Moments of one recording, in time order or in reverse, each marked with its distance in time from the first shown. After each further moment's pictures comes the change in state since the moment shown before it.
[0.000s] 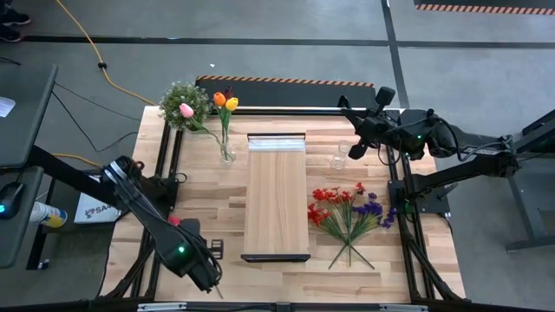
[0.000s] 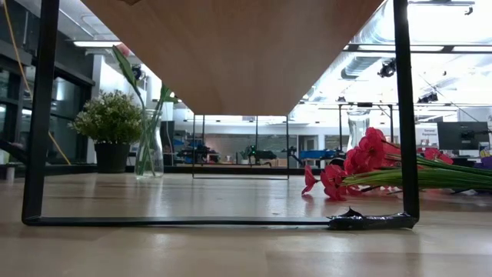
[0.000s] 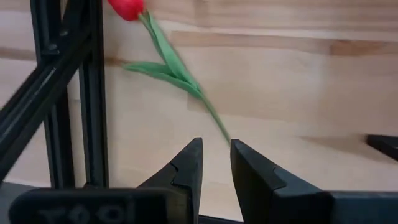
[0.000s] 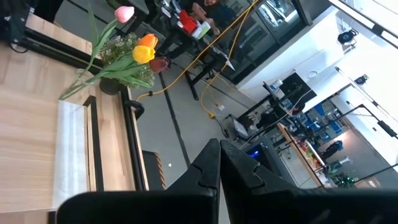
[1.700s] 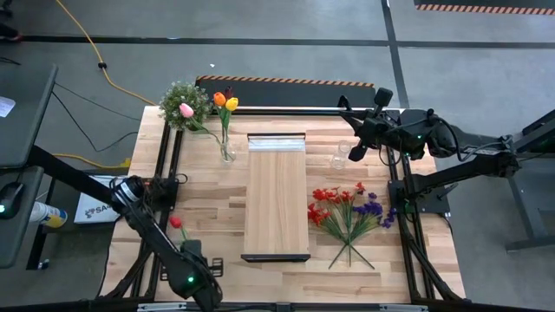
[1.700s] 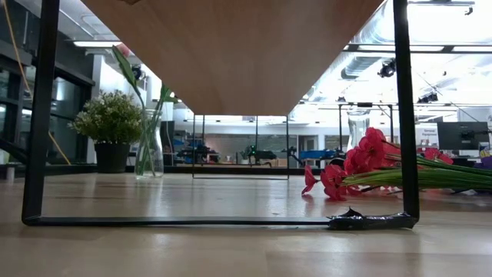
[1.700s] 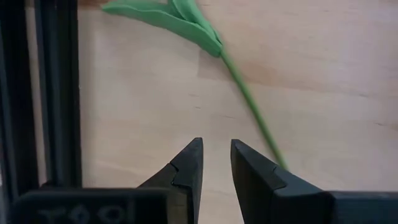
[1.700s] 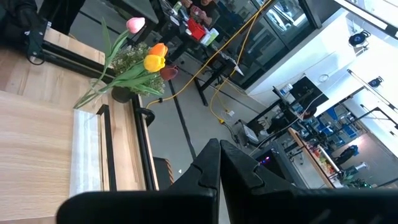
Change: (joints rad) left arm -0.099 0.198 -0.079 0.224 0.067 -0.116; right arm 0.000 0.000 0.000 0.000 -0.048 0.030
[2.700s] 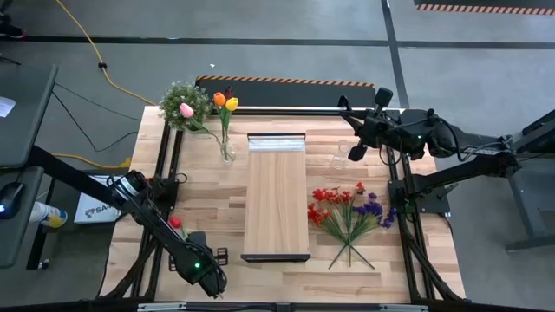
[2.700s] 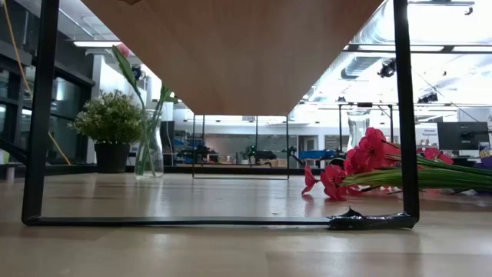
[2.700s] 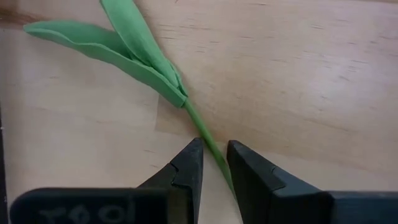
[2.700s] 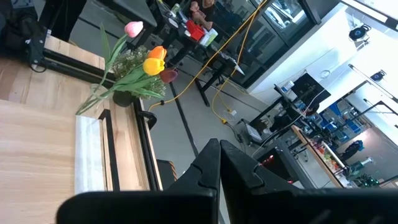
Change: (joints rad) left arm 0.066 -0.006 -0.234 0.235 -0.082 0.011; right arm 0.000 0.000 0.000 0.006 0.000 0.037
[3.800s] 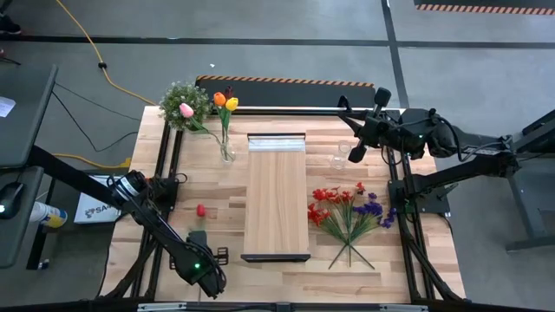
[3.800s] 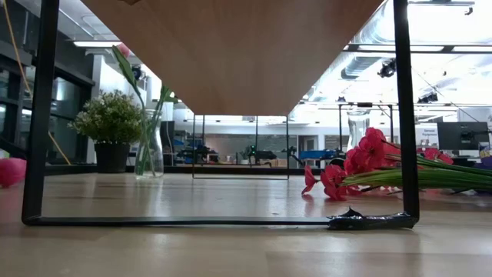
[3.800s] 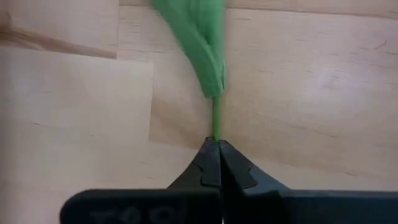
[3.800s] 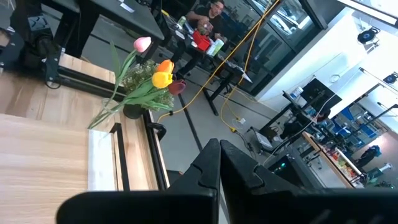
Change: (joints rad) left arm 0.000 0.002 -0.001 -0.016 -0.049 0.016; right arm 0.000 0.000 0.000 0.024 -0.050 0.030
